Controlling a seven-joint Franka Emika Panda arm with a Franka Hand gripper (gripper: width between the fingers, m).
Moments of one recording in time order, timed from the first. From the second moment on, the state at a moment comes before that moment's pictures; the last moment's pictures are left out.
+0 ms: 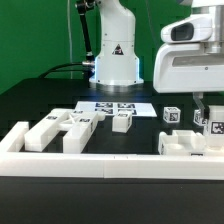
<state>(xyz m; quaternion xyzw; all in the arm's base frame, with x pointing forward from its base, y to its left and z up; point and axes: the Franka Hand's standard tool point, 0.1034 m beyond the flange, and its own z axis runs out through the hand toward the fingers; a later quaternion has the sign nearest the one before) 0.627 0.124 0.083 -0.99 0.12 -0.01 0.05</state>
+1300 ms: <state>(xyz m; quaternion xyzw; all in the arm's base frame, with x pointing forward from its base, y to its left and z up) 0.627 0.121 0.082 -0.83 0.55 0.01 0.04</state>
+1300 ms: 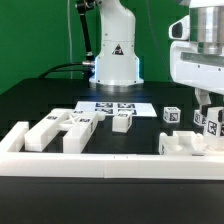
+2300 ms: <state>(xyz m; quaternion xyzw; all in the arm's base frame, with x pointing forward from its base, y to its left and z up) 0.627 0.125 0.083 -0.98 0.18 -0.01 0.04</state>
